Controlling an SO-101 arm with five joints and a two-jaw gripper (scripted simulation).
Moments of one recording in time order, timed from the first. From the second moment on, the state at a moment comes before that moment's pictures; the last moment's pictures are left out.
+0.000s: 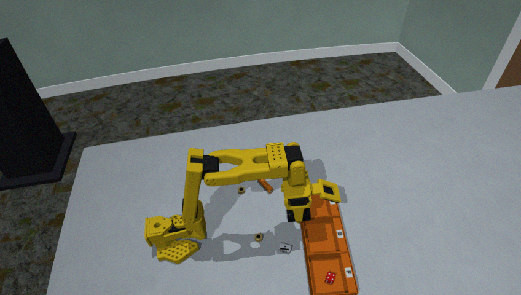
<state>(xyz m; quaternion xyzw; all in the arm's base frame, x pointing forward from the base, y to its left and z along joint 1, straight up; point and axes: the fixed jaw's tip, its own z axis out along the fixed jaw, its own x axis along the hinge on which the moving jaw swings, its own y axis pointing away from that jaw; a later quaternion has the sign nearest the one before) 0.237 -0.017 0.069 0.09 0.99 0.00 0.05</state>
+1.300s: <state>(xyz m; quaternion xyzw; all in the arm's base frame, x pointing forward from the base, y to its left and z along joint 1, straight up) 0.256 -0.033 0.067 0.10 0.99 0.00 0.07</state>
